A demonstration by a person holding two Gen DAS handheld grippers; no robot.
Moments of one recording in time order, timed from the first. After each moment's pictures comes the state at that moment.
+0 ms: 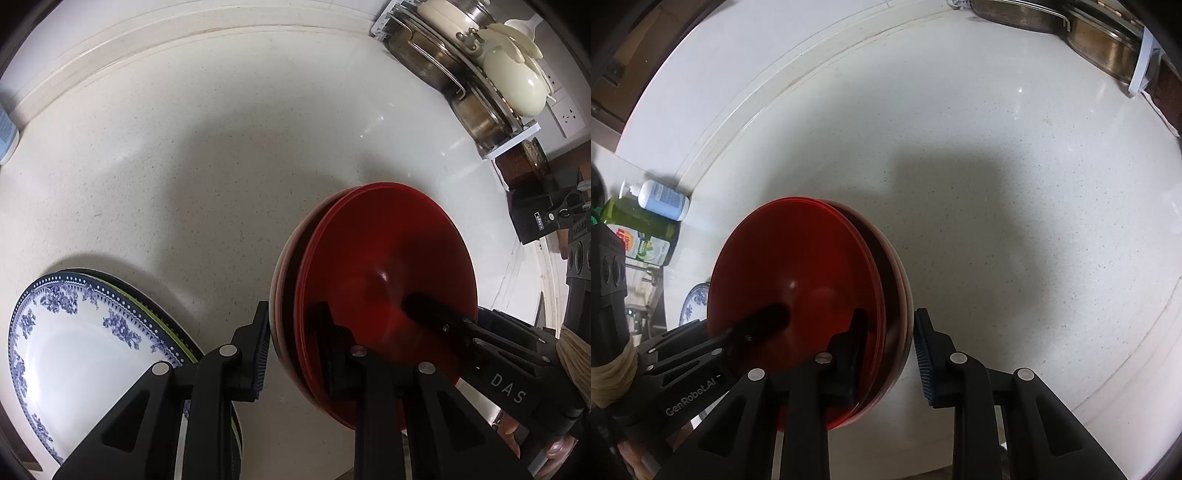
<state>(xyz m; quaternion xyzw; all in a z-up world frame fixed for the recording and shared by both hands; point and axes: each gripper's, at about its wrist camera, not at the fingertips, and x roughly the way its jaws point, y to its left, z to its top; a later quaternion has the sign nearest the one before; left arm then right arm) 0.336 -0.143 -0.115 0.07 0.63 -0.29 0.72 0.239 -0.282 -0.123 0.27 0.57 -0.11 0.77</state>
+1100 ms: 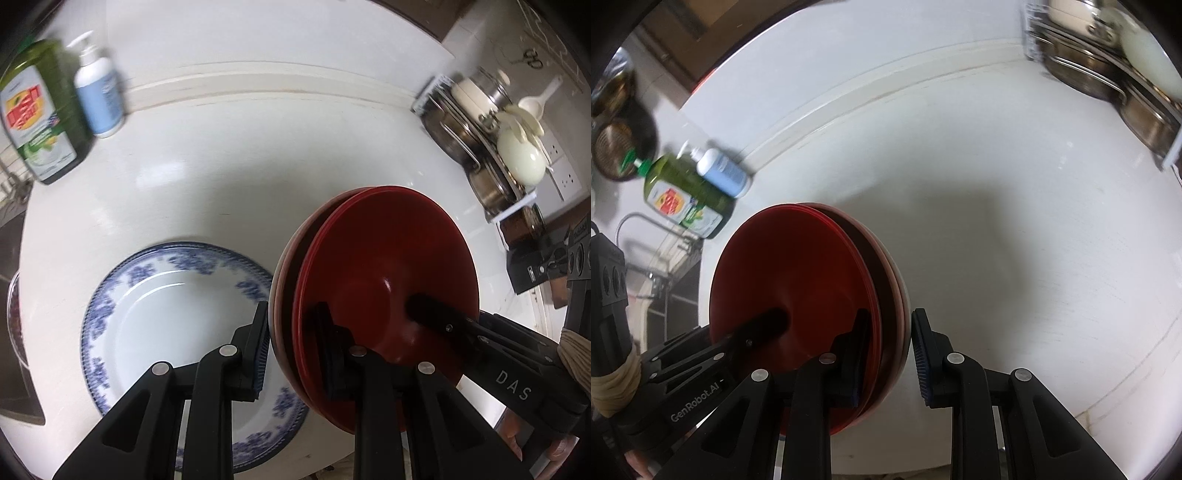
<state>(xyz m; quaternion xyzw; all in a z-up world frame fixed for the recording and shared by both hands) 0.319 -0.028 -0.050 -0.01 0.57 -0.22 0.79 0.256 -0.197 -0.048 0.21 0.54 -0.04 0.81</state>
